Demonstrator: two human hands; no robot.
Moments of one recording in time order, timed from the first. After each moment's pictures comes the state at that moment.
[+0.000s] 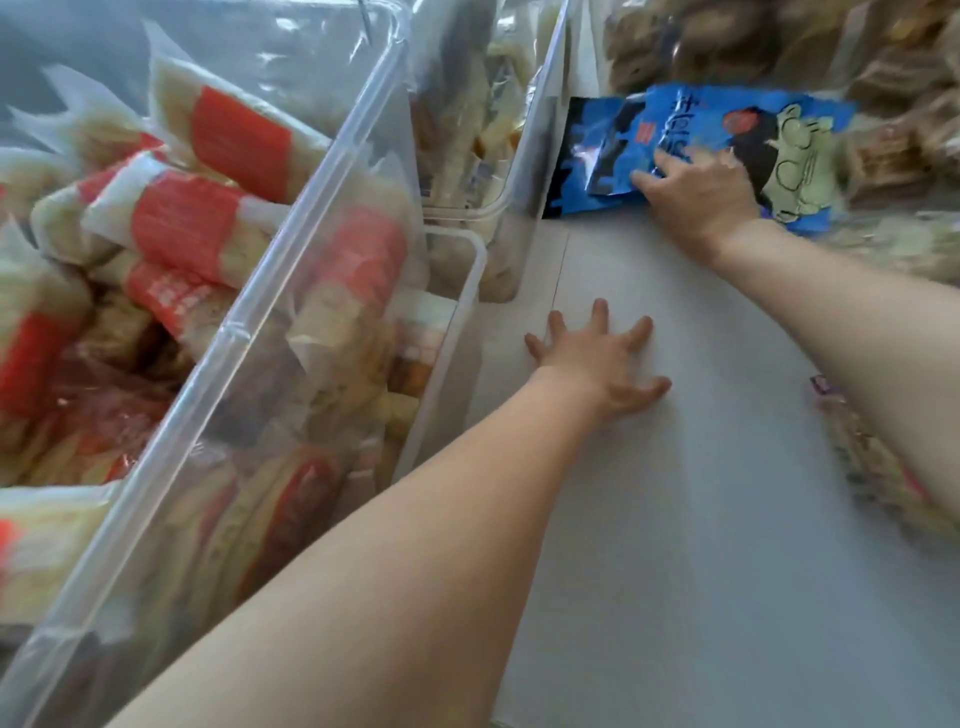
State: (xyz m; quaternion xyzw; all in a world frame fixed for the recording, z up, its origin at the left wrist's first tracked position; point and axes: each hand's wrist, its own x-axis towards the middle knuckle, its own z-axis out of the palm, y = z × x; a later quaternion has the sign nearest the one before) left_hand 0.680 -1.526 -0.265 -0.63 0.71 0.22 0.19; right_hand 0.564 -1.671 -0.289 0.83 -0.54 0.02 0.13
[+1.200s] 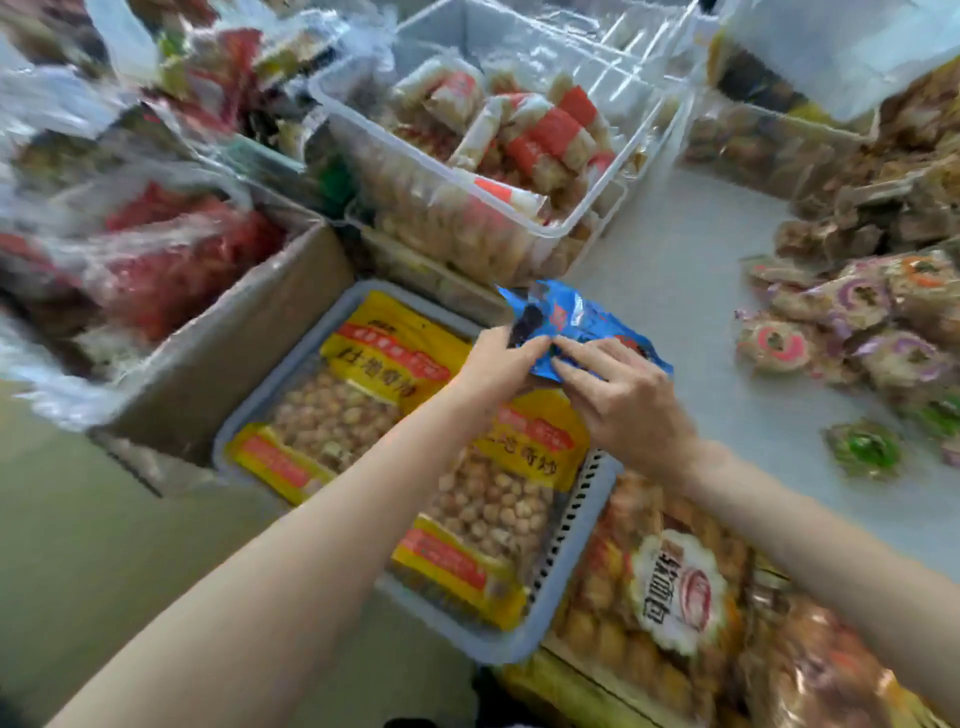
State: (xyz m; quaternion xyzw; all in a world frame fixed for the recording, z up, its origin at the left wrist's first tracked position) left_hand 0.763 -1.163 -0.102 -0.63 0.30 0.55 -0.46; right_hand 0.615 -1.200 -0.132 0.92 -0.24 0.29 0.06
